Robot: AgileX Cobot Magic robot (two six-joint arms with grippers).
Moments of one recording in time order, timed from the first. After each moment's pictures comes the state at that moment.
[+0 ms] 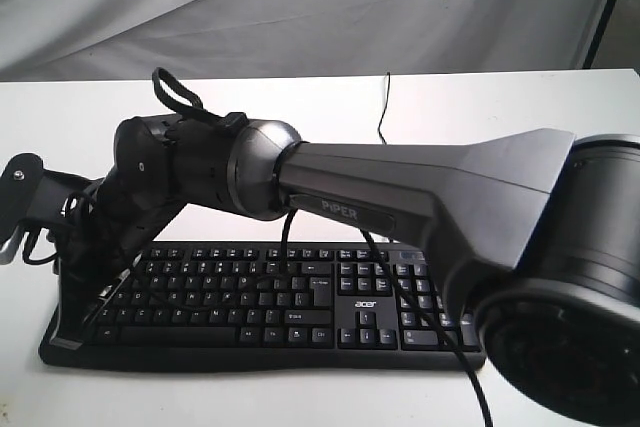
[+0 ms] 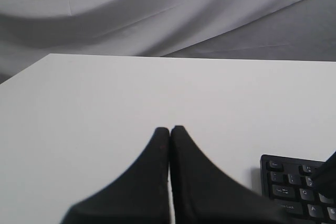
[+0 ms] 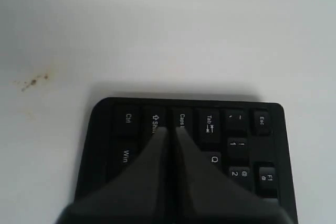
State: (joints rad) left arm 0.05 0.00 -0.01 0.06 0.28 -0.02; right arm 0.84 2.35 -1.93 0.43 0.65 -0.88
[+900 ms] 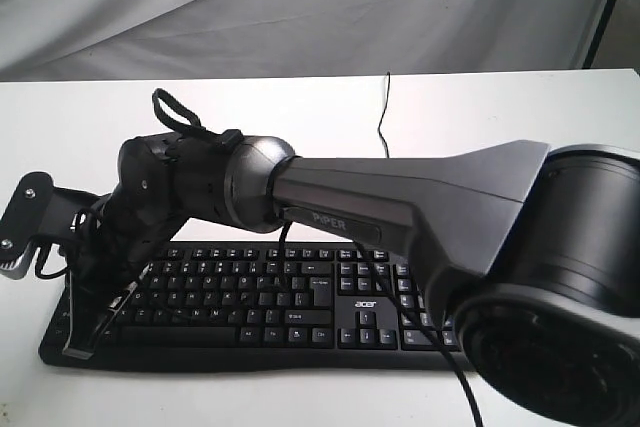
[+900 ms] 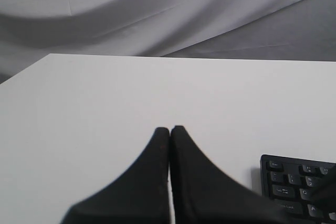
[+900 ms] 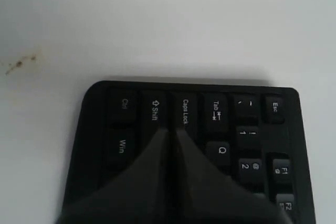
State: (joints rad) left arm 0.05 0.00 -0.01 0.06 0.28 -0.02; right arm 0.84 2.38 -1.93 0.41 0.65 -0.87
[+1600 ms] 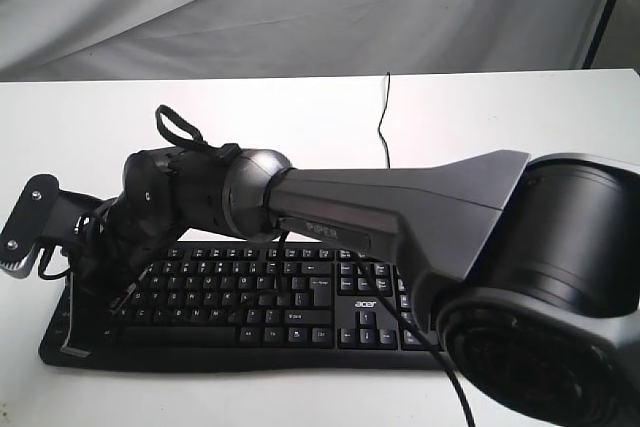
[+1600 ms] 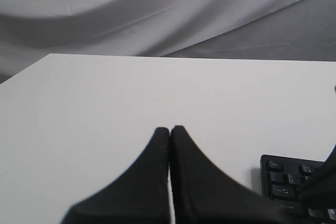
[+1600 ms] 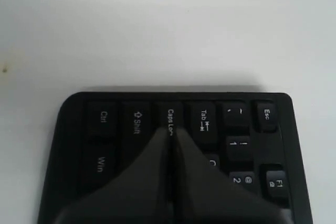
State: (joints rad) left arm 0.05 0.00 -0.01 0.06 0.28 -0.02; right arm 0.83 2.42 -1.93 0.44 0.57 -0.88
